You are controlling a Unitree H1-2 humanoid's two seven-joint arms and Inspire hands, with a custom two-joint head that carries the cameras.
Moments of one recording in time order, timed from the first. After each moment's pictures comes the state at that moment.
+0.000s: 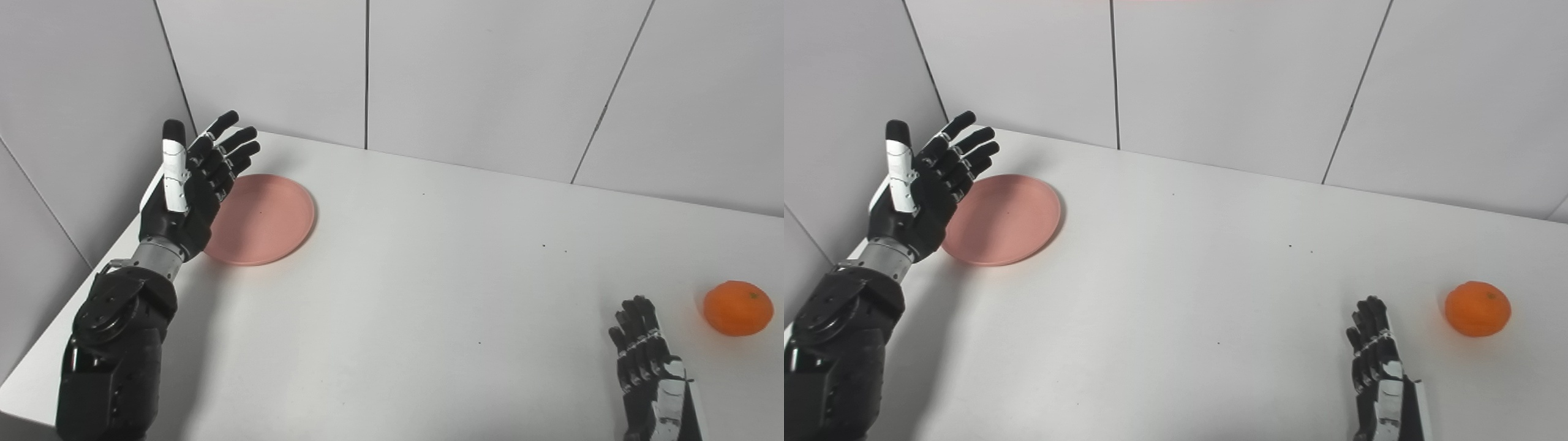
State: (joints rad) left arm -0.24 0.30 0.36 -0.26 -0.46 0.44 -0.11; right arm 0.19 -0.01 -0.03 -0.18 0.19 -0.18 0.16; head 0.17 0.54
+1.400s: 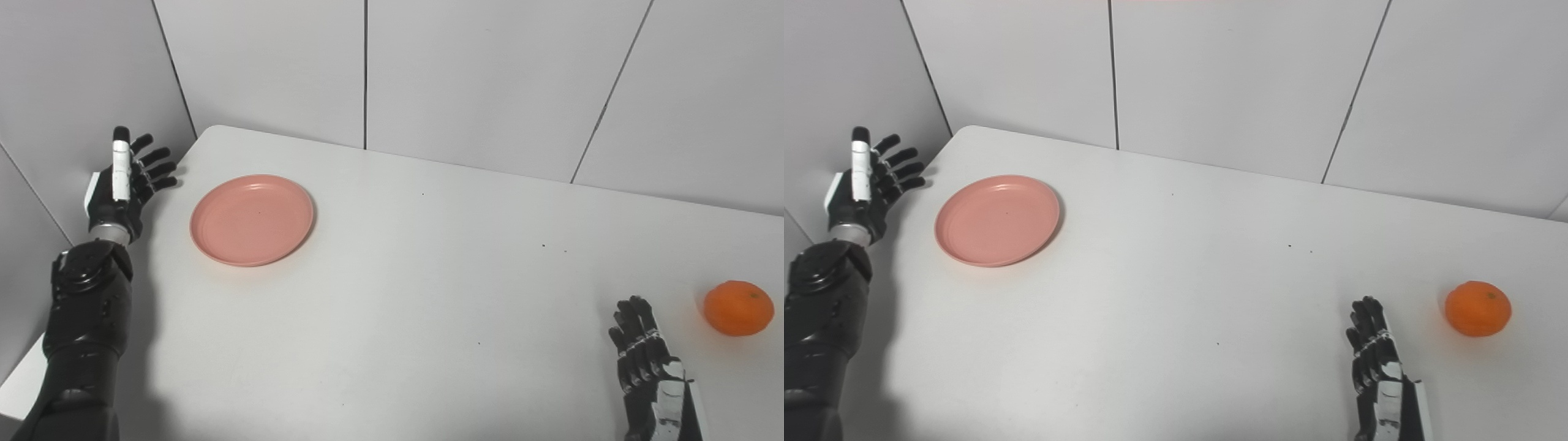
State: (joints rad) left arm -0.47 0.50 0.40 0.72 -0.29 -0.07 -0.10; right arm 0.20 -0.02 -0.03 -0.18 0.18 -0.18 0.16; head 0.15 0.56
